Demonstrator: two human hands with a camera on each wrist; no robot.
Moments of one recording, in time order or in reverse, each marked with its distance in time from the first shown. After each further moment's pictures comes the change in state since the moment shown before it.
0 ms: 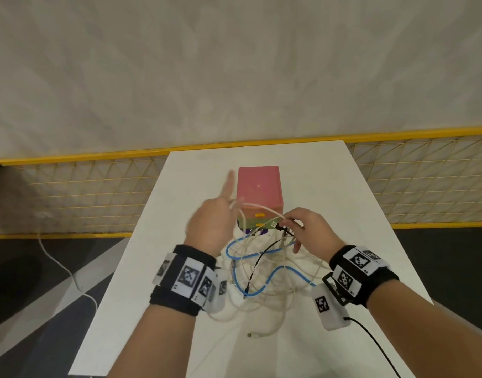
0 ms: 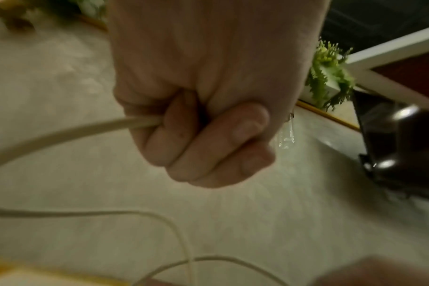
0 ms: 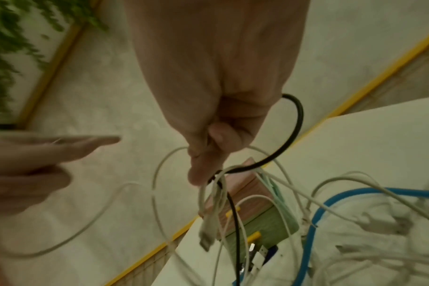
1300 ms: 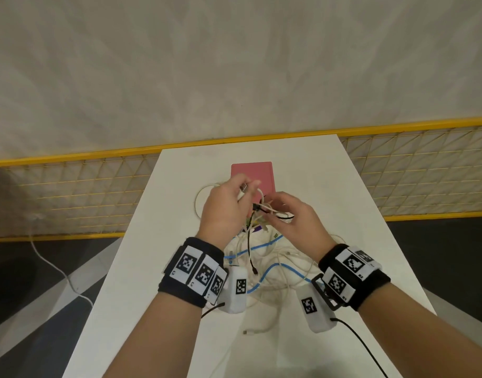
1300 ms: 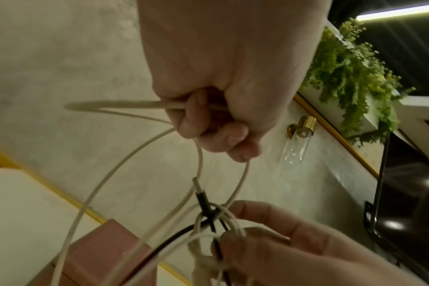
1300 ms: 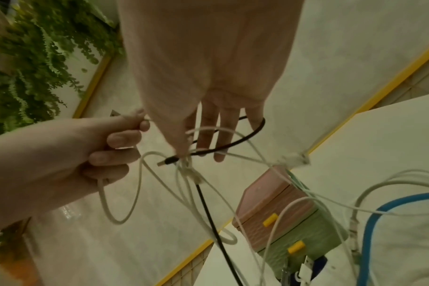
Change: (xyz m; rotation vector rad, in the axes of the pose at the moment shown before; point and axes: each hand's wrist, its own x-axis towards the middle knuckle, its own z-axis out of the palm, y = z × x) left_hand 0.012 0.029 0.015 -0.442 0.163 0.190; right_hand -0.009 -0.029 0.004 0.163 0.147 -0.235
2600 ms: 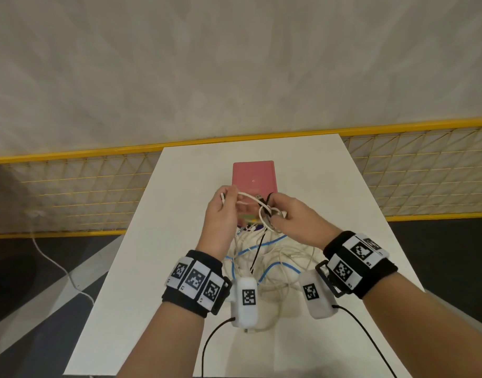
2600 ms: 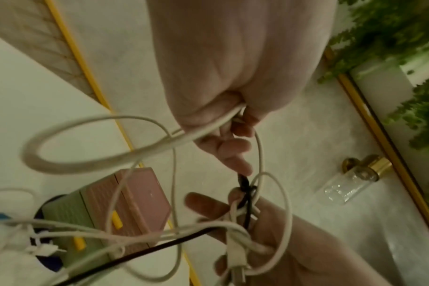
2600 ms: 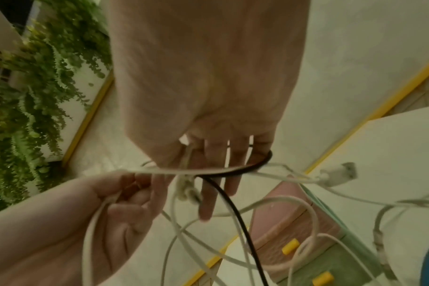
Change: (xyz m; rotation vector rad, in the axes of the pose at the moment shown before) left_hand -0.024 -0.001 0.004 -0.708 0.072 -0.348; right_hand 0.012 -0.018 -0.011 -0.110 -0.325 0.148
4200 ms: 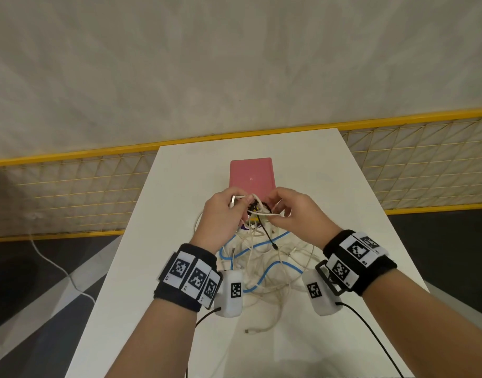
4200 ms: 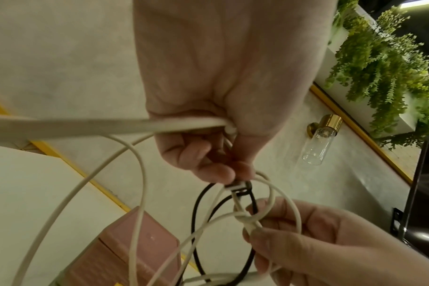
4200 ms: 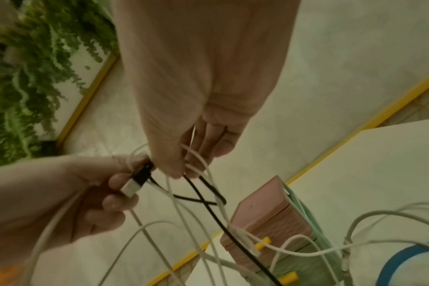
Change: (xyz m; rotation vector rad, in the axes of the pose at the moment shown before) left_hand 0.021 -0.004 -0.009 0.516 -0.118 0.061; right_hand 0.010 0.024 0.001 -0.012 0.176 -0.095
